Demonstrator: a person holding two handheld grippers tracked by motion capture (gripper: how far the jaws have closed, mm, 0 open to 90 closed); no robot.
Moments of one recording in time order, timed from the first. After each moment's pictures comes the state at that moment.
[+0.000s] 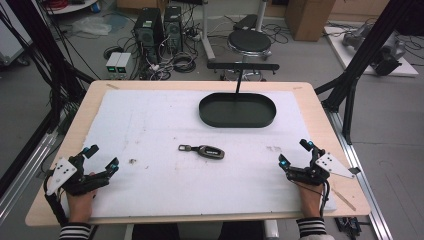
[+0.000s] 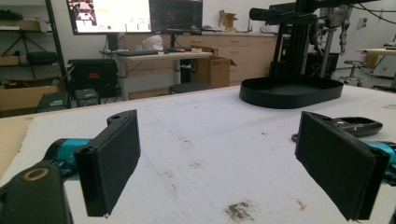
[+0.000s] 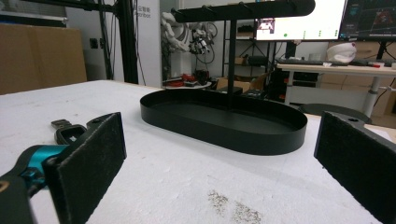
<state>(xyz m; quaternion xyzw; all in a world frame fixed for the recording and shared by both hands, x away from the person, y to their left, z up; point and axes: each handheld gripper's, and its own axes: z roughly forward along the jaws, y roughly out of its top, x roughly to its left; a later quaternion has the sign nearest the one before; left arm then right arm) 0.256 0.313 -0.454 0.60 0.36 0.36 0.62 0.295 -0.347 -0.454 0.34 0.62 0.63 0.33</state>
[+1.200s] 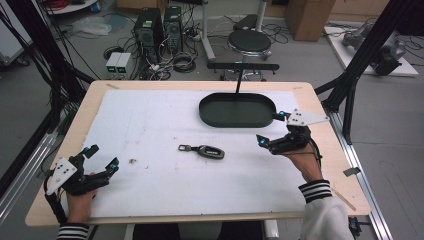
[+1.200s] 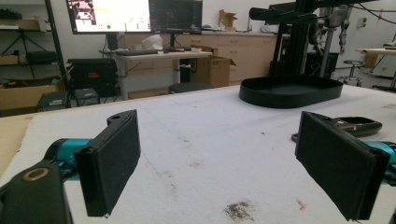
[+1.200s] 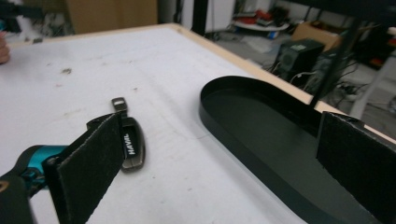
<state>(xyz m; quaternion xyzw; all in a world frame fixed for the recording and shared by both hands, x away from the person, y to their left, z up) 0.256 0.313 -0.454 0.60 0.36 0.35 0.62 0.366 -0.279 -0.354 0.23 0.79 0.53 0.20</state>
